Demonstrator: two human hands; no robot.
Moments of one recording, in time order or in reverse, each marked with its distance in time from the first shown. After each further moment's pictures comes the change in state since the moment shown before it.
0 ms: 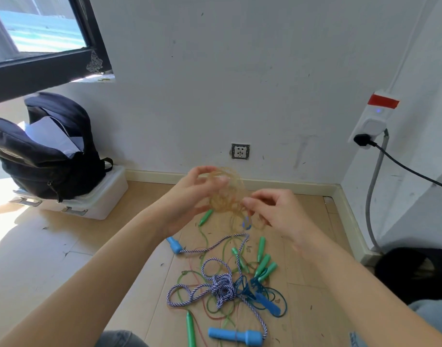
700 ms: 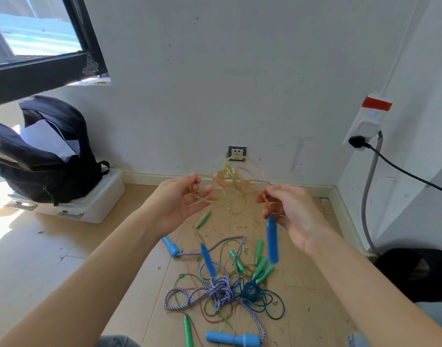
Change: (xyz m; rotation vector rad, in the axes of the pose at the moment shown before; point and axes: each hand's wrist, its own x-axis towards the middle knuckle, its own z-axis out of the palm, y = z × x) left_hand 0.005 0.005 -0.007 -0.401 0.174 -0.073; right_hand 0.003 -0.008 -0.018 0.369 0.196 0.282
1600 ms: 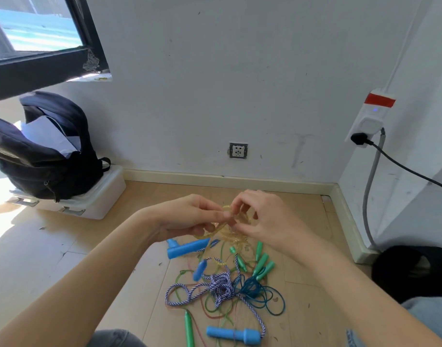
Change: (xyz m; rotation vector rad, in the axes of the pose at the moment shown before) left_hand -0.008 -0.010 -0.003 0.837 -0.460 -0.166; right_hand -0.013 0.010 0.016 -1.074 -0.349 -0.724
